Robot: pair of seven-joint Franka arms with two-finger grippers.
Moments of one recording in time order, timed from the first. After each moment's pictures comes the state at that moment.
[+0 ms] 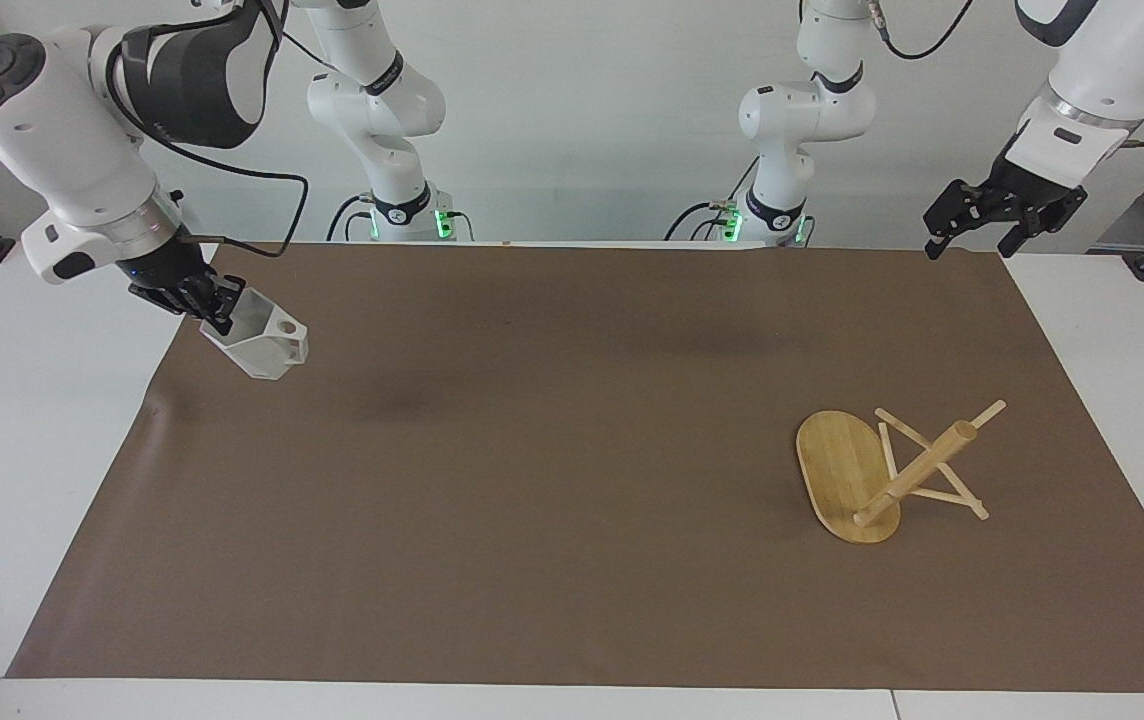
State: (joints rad) left arm 0.01 -0.05 -0.02 -1.55 -0.02 1.47 0.00; right arm -0.10 0.15 -0.04 -1.49 0.00 1.57 -0.02
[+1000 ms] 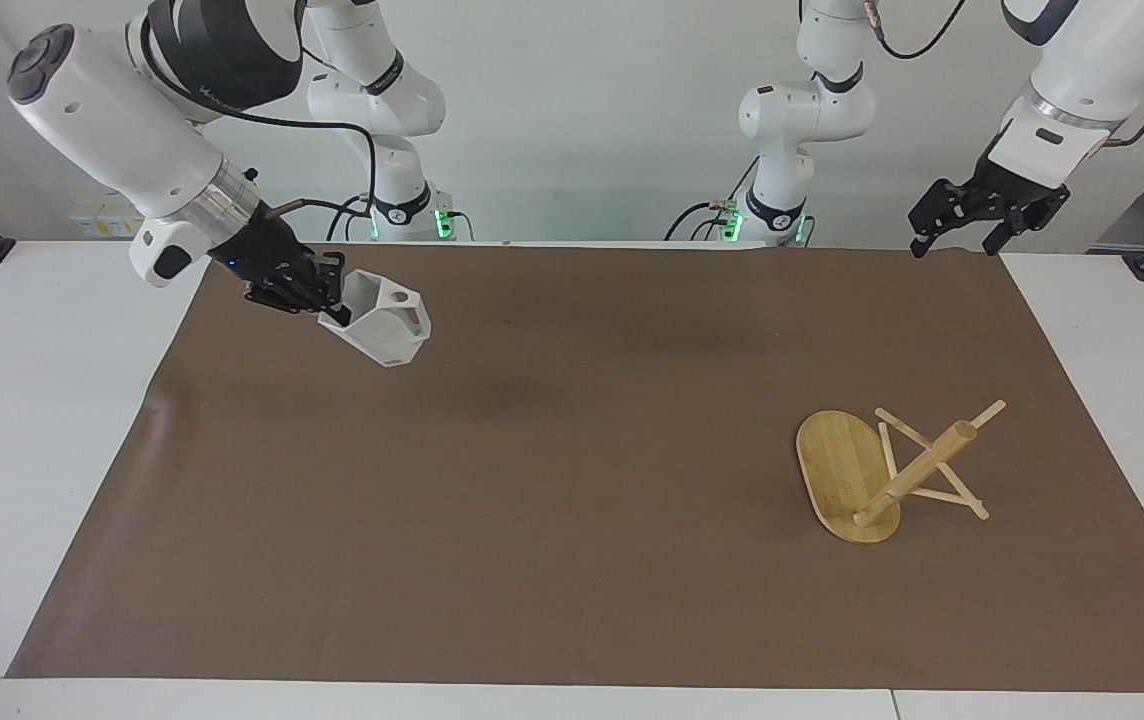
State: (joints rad) left arm 0.00 -0.05 -0.05 -1.55 -0.05 1.46 -0.06; right arm -0.08 0.15 0.08 -1.48 0.40 1.57 0.02
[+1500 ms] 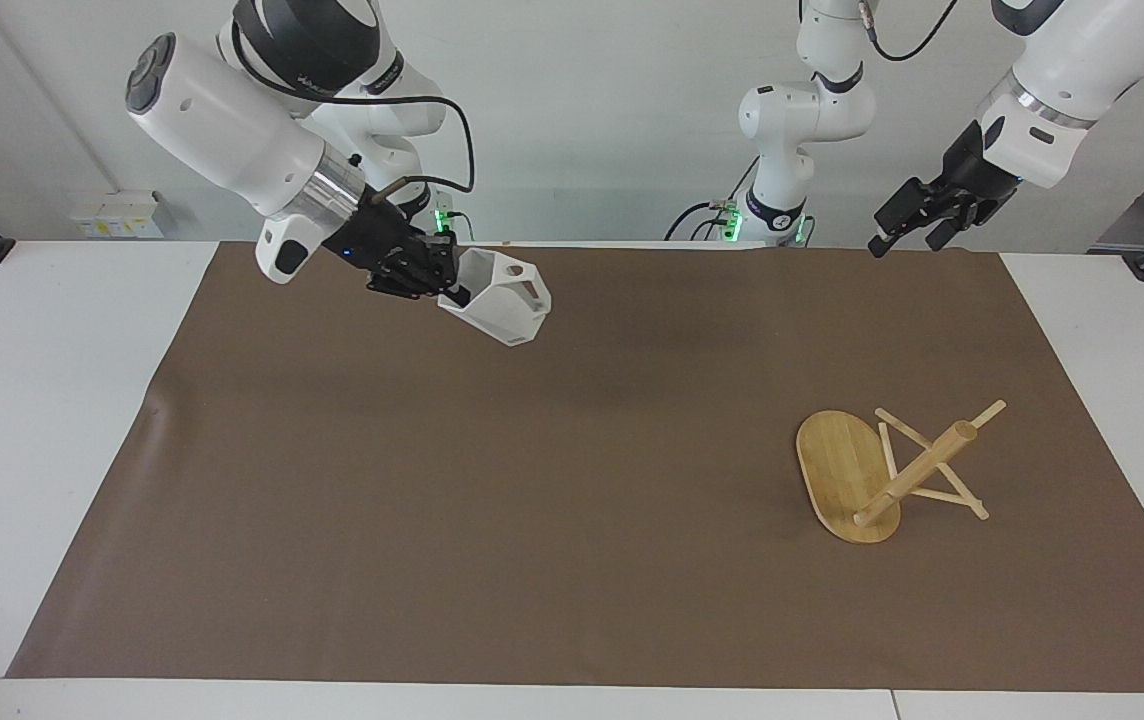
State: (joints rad) left arm 0.00 -0.05 -0.08 -1.55 -0.25 1.48 -0.44; right arm -0.08 0.14 0.26 -1.54 0.62 1.73 0.22
